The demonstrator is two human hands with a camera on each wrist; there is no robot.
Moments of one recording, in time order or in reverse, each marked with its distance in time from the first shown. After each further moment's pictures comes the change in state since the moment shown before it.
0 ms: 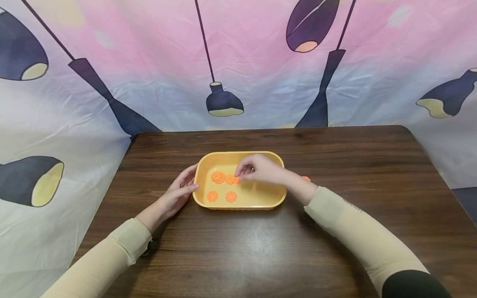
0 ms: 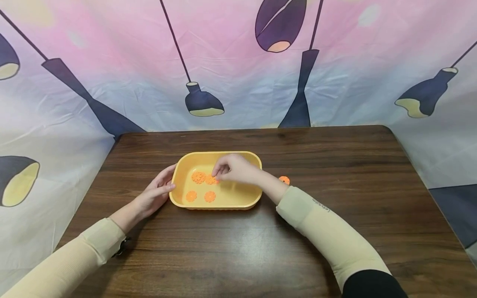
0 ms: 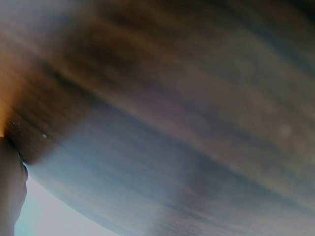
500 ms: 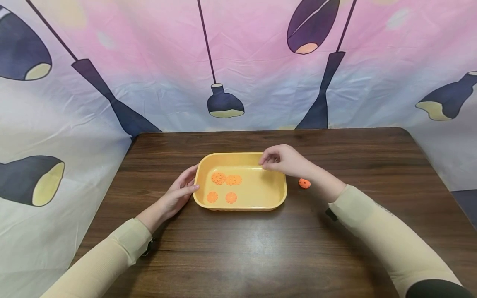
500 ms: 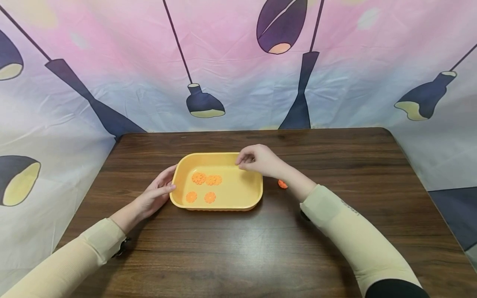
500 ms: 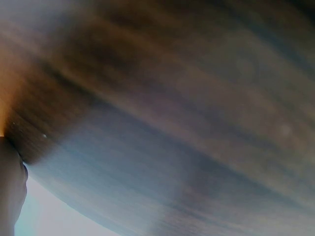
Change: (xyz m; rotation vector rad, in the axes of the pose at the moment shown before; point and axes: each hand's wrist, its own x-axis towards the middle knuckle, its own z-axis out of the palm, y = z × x) left_hand 0.000 -0.002 -0.001 0.008 0.003 0.001; right_hand -0.038 0.016 -0.046 -0.013 0.158 0.108
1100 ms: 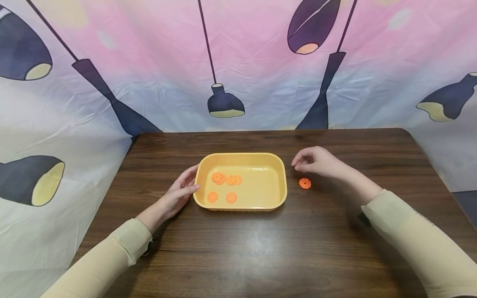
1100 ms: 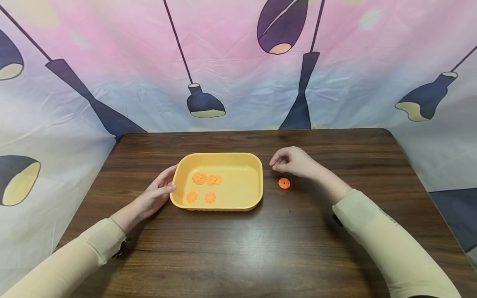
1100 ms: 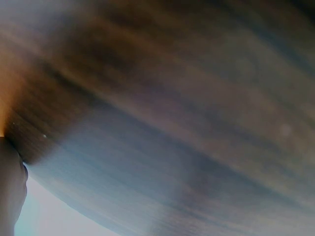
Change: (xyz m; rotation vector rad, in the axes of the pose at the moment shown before) left_hand -0.001 0.006 0.004 0.031 0.005 -0.023; right_hand -0.049 0.045 -0.050 -0.087 0.001 0.140
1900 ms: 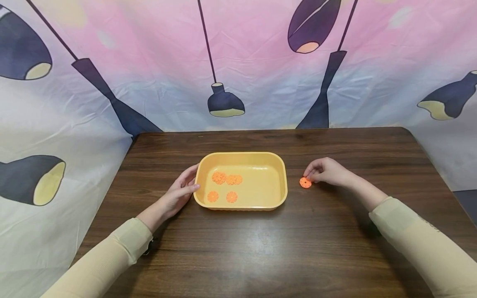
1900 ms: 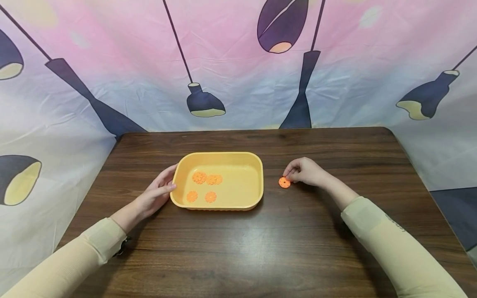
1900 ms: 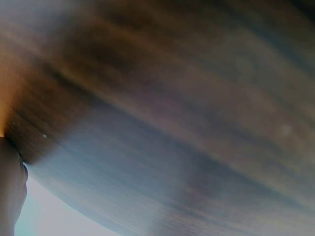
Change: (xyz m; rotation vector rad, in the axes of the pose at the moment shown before) left_hand 0.001 -0.004 -0.002 -0.012 0.009 0.012; right_hand -0.019 0.046 0.008 0.086 -0.074 0.108
